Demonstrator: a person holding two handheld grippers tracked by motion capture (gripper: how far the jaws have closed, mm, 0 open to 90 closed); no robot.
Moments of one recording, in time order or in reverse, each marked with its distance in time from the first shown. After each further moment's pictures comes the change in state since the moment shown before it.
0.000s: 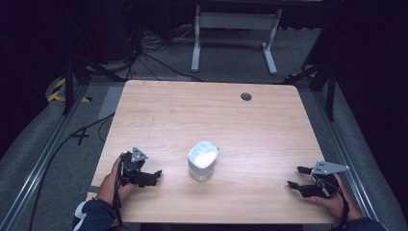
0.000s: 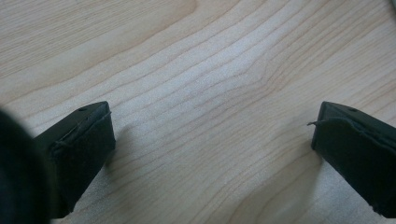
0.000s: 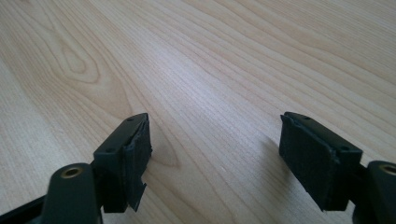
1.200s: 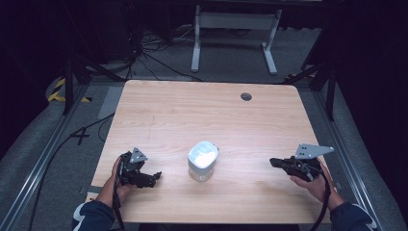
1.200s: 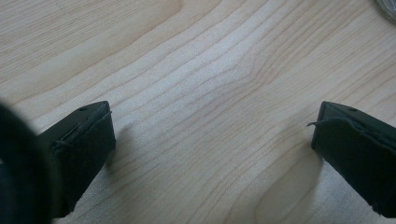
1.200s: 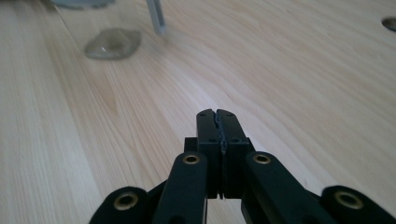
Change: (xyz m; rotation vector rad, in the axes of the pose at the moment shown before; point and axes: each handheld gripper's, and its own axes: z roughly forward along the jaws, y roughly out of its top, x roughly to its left) left arm 0.003 -0.002 -0.002 0.006 -0.052 0.050; right arm 0.032 0.098 0.015 -0.132 0.175 -0.136
